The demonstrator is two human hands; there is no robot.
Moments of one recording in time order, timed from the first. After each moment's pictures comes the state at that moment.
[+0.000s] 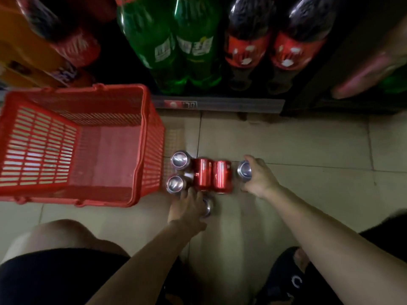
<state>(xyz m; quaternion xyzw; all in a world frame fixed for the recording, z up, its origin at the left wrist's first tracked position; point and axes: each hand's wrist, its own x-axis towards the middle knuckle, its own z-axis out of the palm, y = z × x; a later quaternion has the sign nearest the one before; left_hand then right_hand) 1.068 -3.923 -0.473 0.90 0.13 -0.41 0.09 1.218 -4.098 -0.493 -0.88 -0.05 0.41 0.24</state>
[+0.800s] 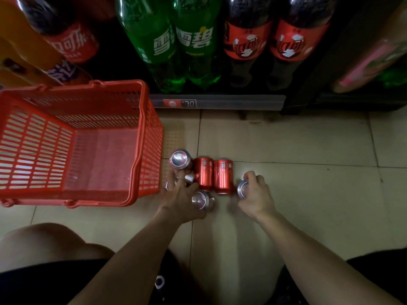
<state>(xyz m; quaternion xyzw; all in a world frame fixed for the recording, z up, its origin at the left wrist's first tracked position) 1.079 -3.894 -0.478 0.94 0.11 -0.33 0.06 1.151 -4.096 -0.535 -0.91 -0.03 0.32 0.26</state>
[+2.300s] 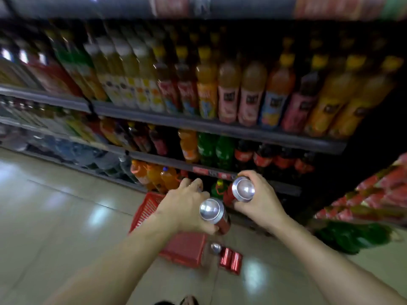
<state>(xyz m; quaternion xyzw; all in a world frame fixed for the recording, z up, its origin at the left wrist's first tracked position) 1.118 -3.796 0.222 0.98 0.09 -0.16 0.06 1.244 -3.977 0.184 -0.84 -0.26 0.18 0.44</state>
